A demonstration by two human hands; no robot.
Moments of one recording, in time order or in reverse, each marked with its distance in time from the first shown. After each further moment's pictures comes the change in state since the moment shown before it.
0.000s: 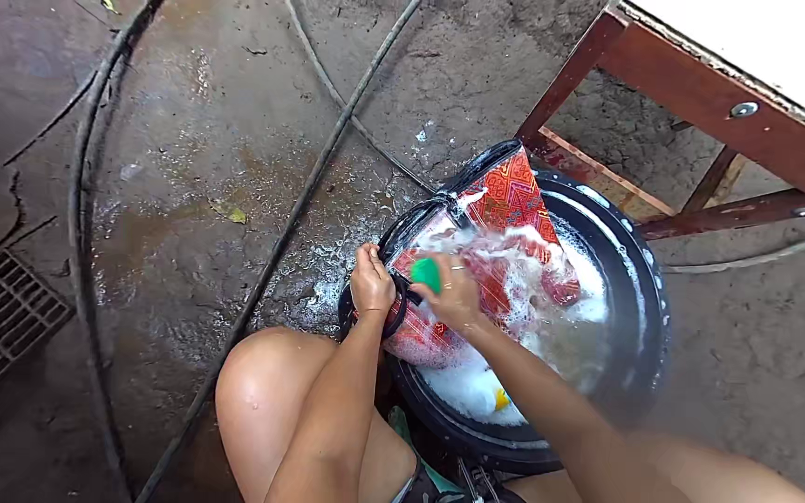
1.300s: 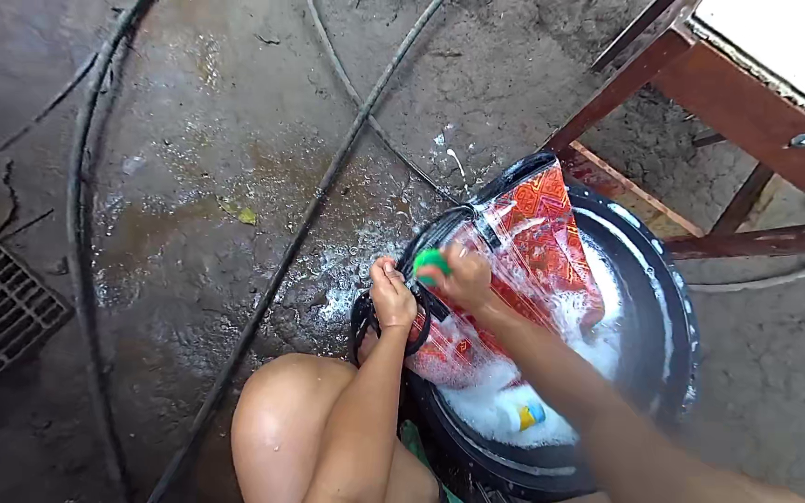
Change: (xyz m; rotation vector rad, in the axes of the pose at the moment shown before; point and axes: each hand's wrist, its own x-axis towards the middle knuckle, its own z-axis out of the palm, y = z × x) left_hand 0.009 -0.002 0.001 -0.285 0.045 -0.106; right_hand 0.077 0.005 0.023 -0.163 0.347 -0.386
